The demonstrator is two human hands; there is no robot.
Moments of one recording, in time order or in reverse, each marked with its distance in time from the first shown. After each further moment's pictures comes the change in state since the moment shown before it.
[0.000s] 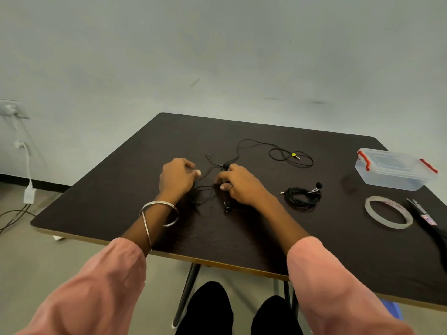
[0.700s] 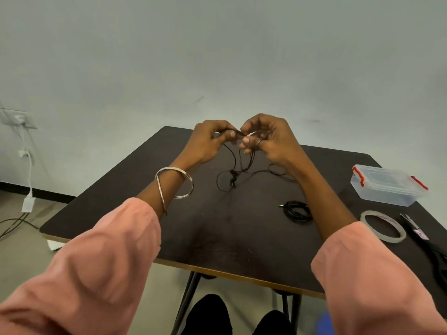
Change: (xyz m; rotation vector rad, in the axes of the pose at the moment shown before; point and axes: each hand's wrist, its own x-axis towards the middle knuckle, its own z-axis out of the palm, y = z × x) left_hand 0.020 0.099 -0.045 -0.259 -0.141 0.684; right_hand -0.025 -0.017 -0.132 0.835 0.411 -0.143
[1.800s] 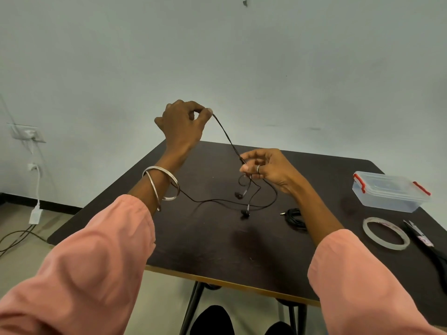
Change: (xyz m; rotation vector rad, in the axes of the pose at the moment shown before) left_hand 0.016 0.019 -0.038 0.303 0.607 -0.161; right_hand -0.007 0.043 -0.002 0.057 -0.102 0.286
